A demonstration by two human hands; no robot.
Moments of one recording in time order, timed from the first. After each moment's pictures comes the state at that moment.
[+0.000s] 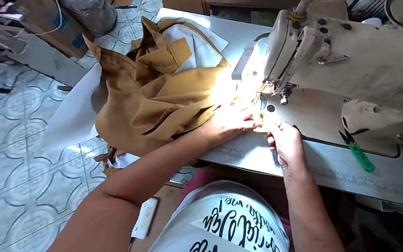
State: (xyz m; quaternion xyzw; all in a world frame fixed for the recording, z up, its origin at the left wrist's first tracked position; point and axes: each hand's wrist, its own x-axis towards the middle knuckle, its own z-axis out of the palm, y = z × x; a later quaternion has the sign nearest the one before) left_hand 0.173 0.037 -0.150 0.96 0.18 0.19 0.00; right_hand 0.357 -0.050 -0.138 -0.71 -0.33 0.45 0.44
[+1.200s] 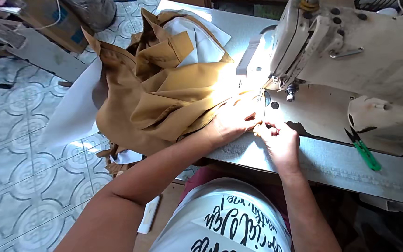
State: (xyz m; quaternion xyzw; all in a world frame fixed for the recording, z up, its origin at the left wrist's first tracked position) left_hand 0.173 0.028 -0.162 0.95 0.21 0.21 0.00; right_hand 0.339 -0.061 -0.153 -0.69 -0.50 0.27 0.44
